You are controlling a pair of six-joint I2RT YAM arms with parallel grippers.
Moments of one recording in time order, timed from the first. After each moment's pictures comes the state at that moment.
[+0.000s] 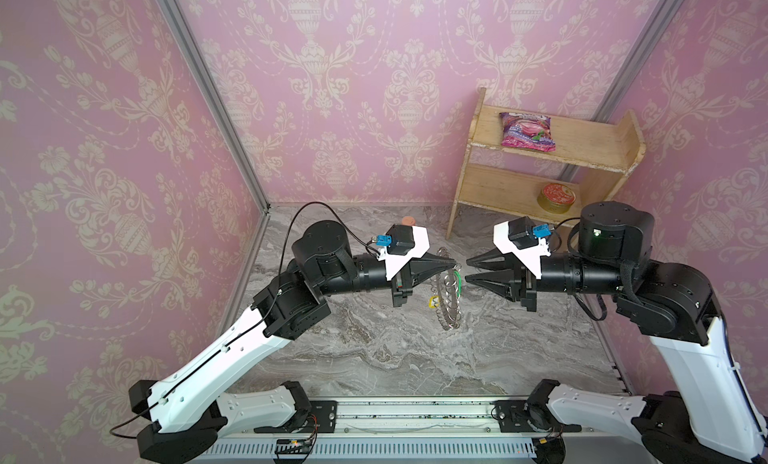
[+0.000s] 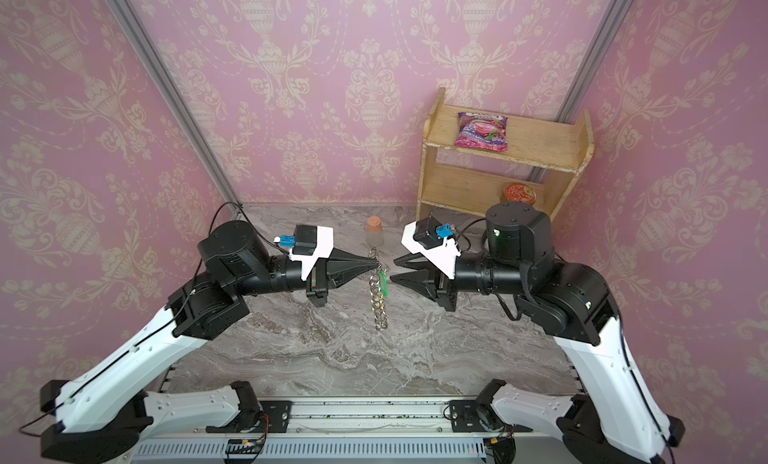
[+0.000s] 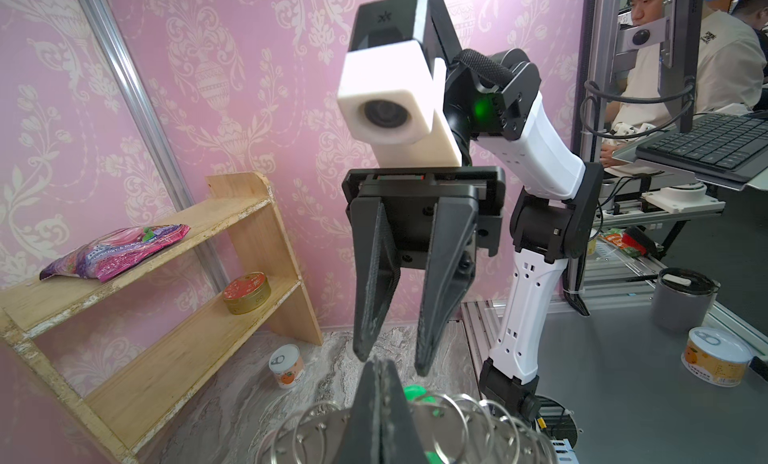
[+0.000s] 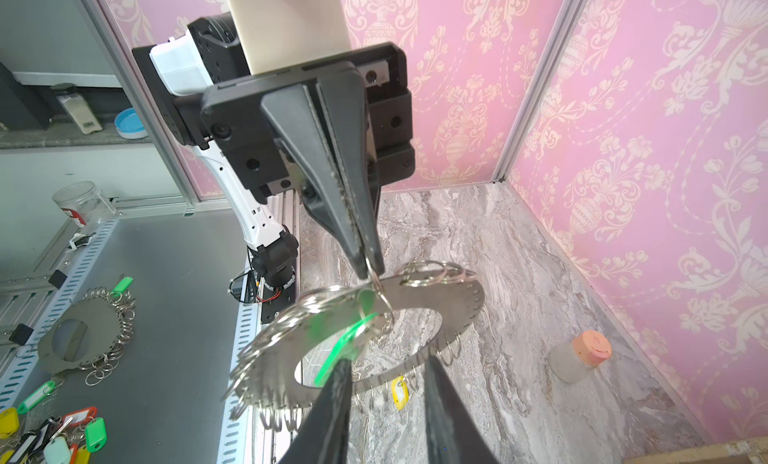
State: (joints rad) left arm -0.91 1.14 1.46 -0.25 0.55 0.13; right arm 0.67 1.13 1.85 -1.08 -0.55 -0.31
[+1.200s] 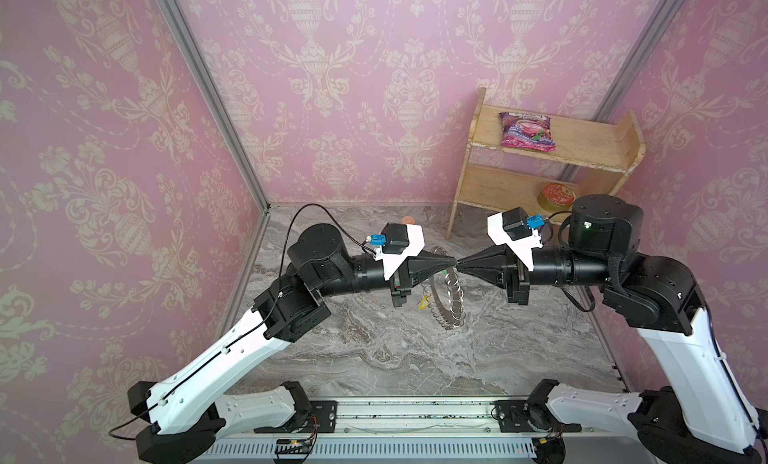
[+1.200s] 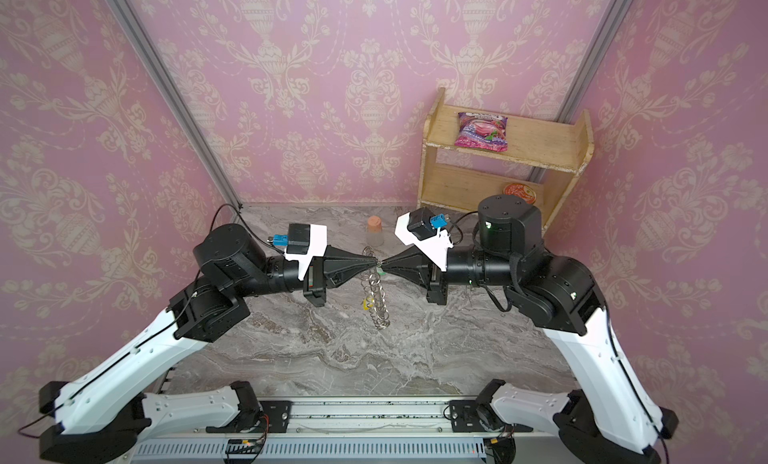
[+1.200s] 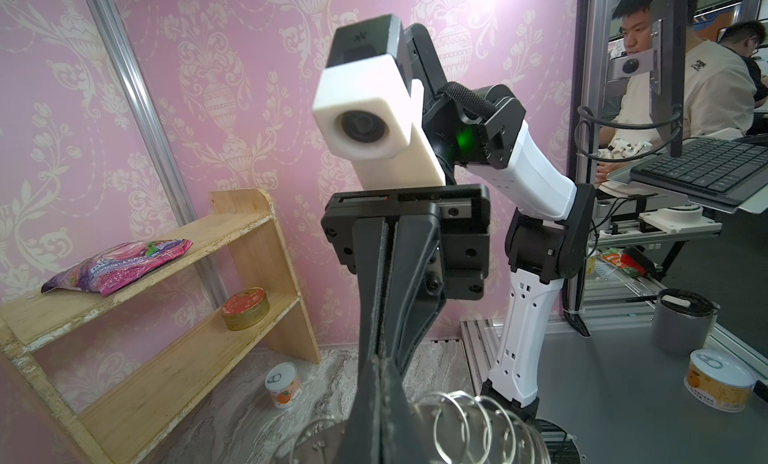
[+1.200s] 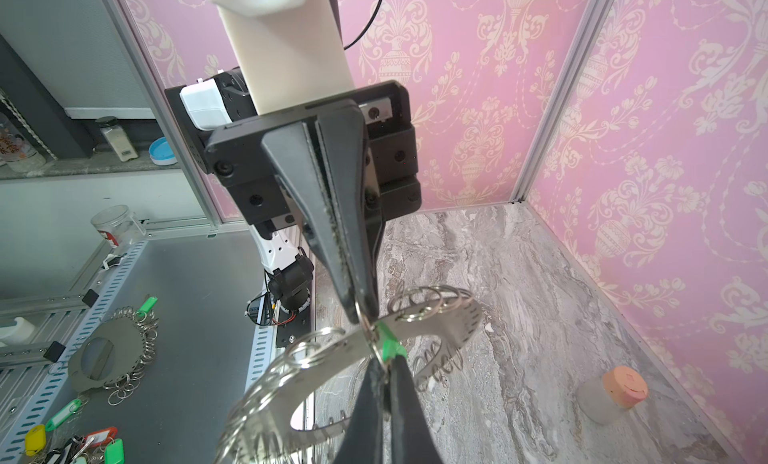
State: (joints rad) left arm -0.91 1.12 1.44 -0.18 0.55 0.09; right arm 0.67 1.16 1.85 -1.01 -0.62 -0.26
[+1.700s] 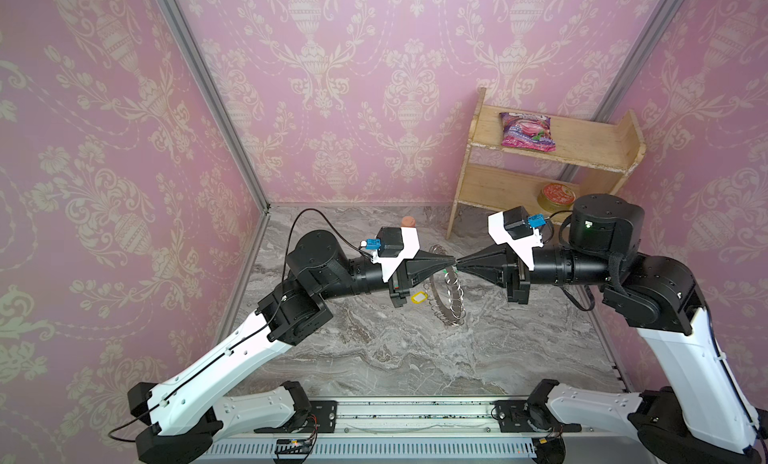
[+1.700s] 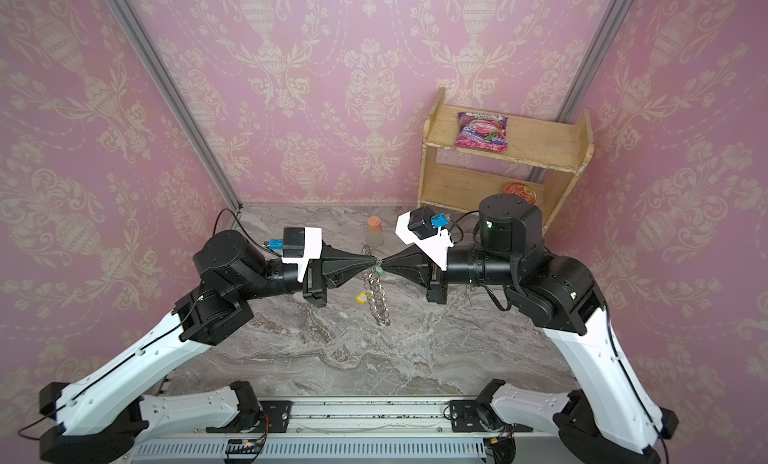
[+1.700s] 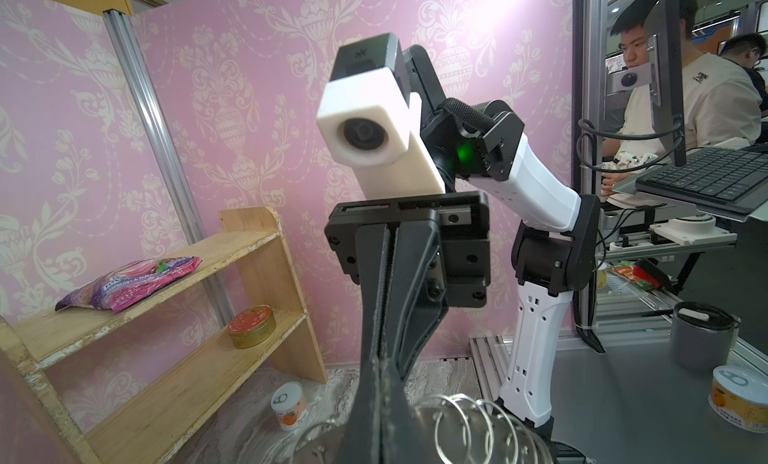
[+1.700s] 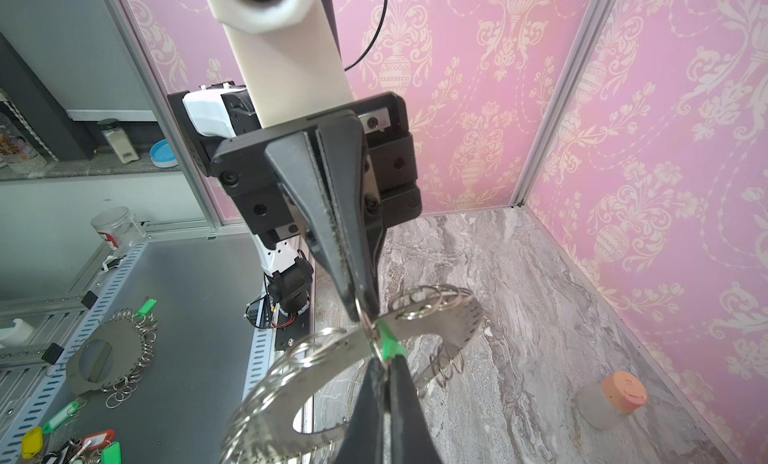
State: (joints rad) left arm -0.91 1.10 1.35 -0.03 0.54 0.07; right arm 0.67 1.16 1.84 -0.99 -0.63 -0.26
